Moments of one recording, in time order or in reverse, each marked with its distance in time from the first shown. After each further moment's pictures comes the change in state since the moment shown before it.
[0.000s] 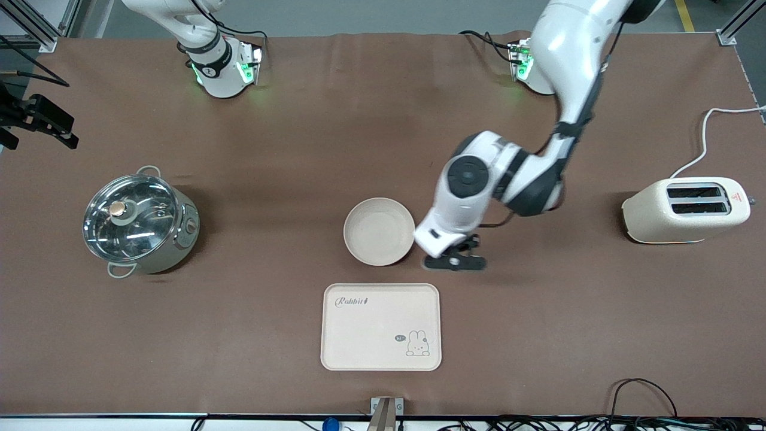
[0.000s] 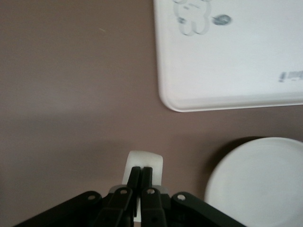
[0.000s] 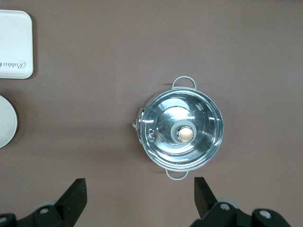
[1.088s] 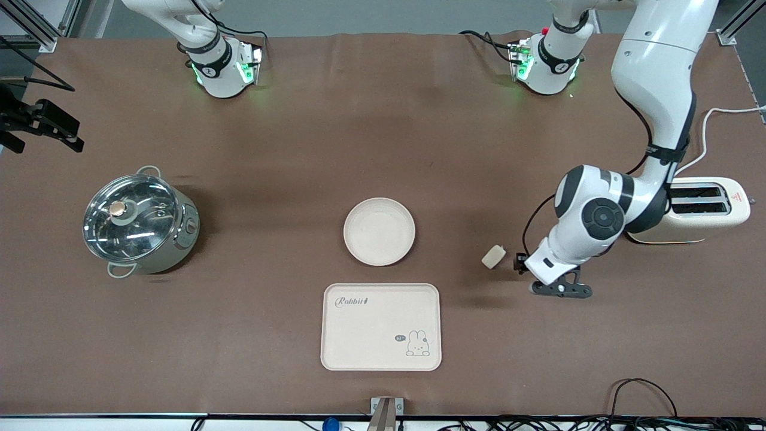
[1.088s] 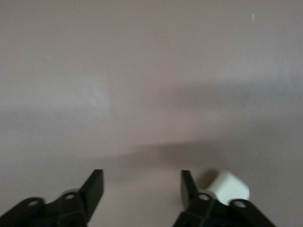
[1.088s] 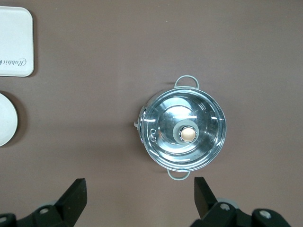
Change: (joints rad) left arm 0.344 -0.030 -0.051 -0.250 0.000 0.256 0.254; right arm 0.004 0.012 0.002 0.000 0.003 0.000 0.000
